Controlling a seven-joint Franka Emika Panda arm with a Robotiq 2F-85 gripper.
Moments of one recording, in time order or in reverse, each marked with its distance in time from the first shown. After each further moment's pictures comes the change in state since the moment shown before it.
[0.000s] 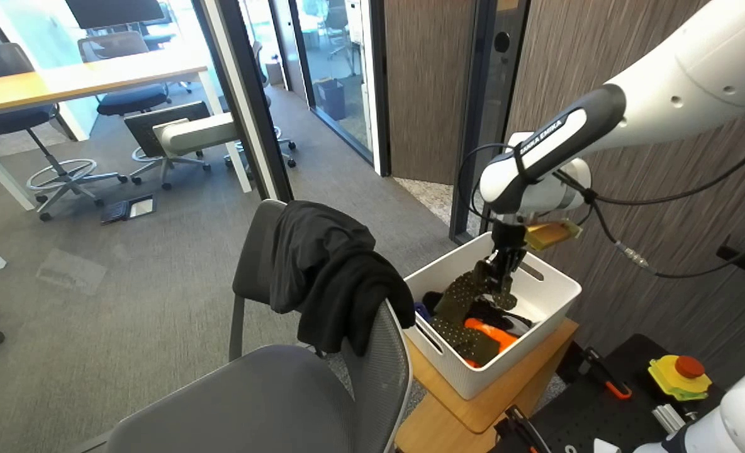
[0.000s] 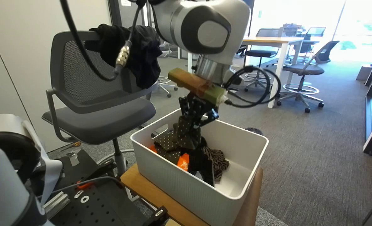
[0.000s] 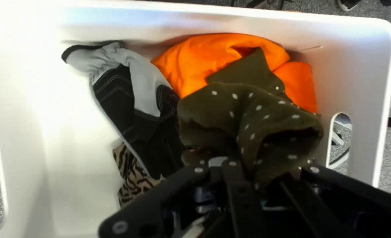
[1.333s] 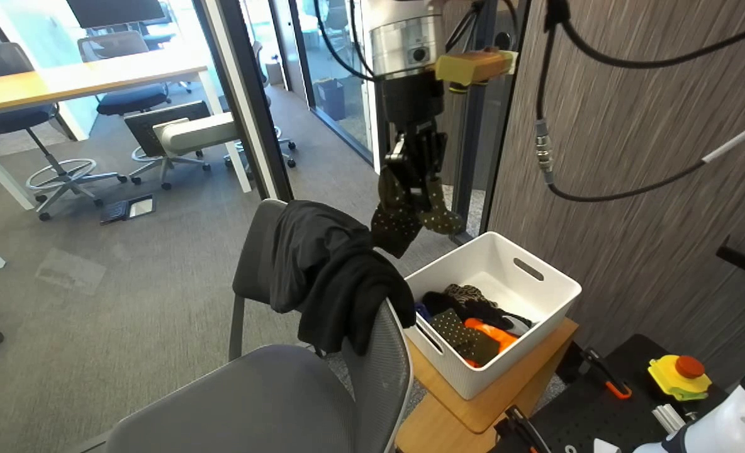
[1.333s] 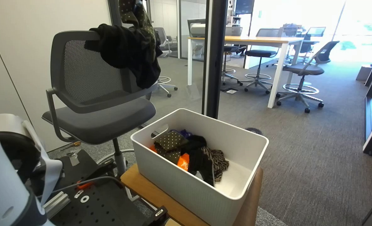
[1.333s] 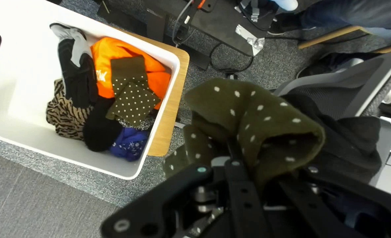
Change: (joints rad) arm 0.363 -0.173 0.139 0.699 -0.115 -0.895 0.341
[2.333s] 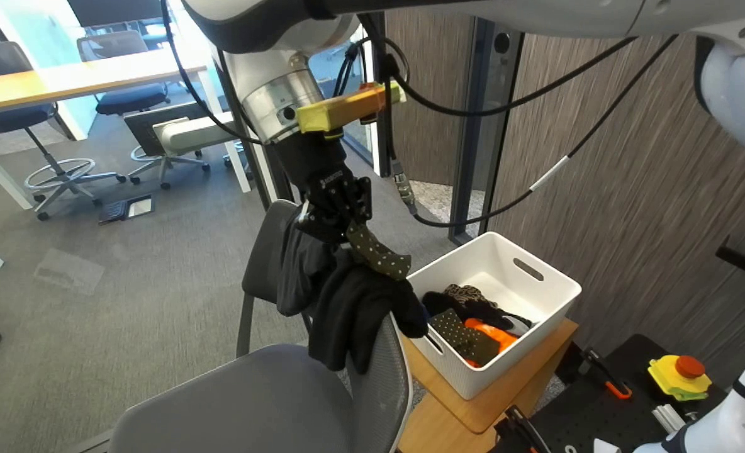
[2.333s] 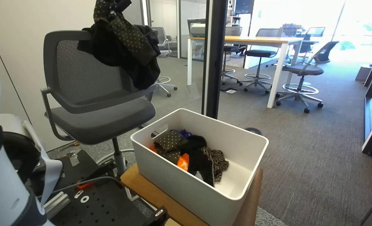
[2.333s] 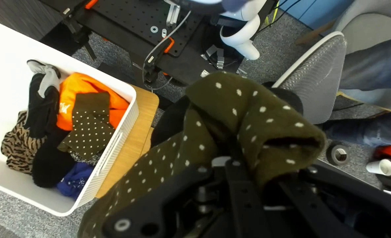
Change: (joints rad) arm 0.211 0.404 0.076 0.438 -0.041 -0.306 0.239
